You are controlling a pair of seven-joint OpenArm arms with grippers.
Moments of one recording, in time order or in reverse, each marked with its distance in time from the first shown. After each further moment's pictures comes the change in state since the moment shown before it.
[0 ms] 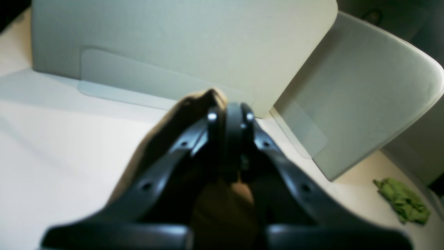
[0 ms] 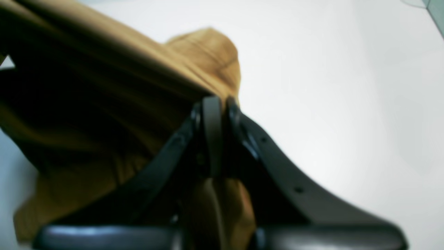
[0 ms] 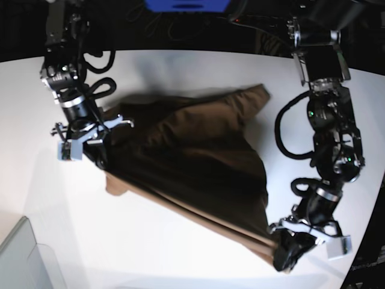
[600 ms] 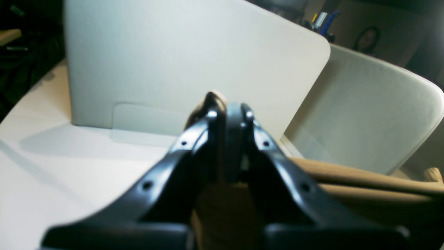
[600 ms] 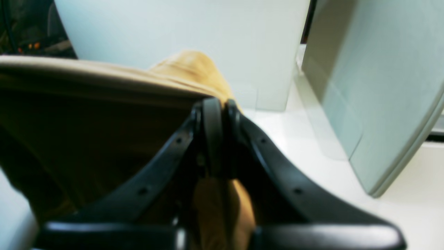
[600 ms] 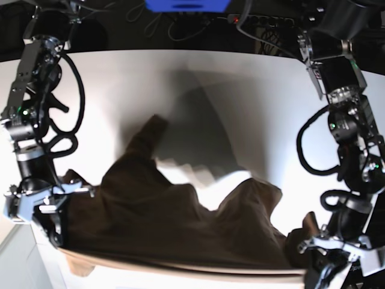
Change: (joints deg) left arm -4.6 -3.3 -6.2 4.5 -1.1 -1.1 1.4; right arm 18.4 4.2 8.4 3.2 1.4 1.6 0.2
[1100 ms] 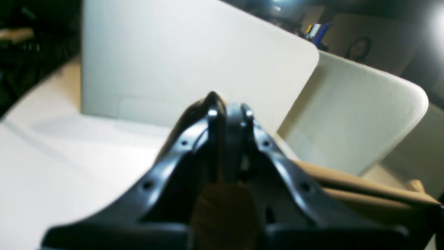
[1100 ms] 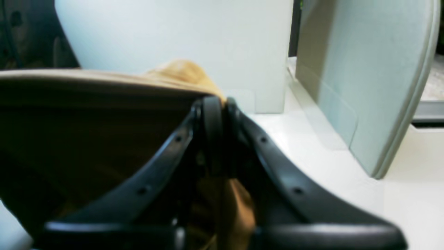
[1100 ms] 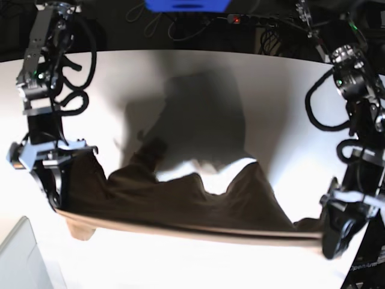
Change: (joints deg) left arm 14.5 -0.6 -9.0 10.6 -9.6 -0.7 0.7; right arm -15.8 -4.2 1.3 0.1 -1.0 1.5 21.5
